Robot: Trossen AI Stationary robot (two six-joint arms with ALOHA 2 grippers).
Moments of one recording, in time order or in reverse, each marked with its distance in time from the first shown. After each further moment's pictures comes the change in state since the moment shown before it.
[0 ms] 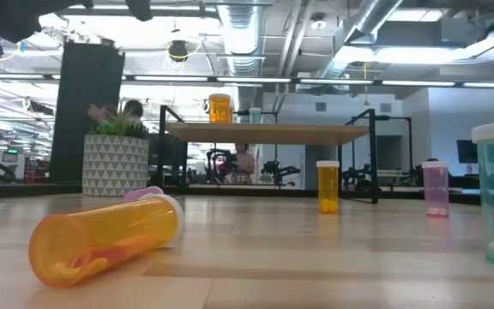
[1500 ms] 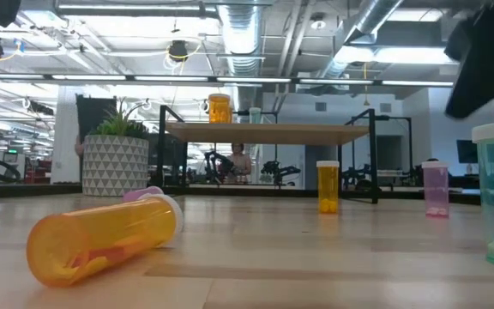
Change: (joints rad) left arm -0.223 0.001 0.000 0.005 -0.026 -0.073; right arm 0.081 0.254 0.025 -0.173 -0.068 0.383
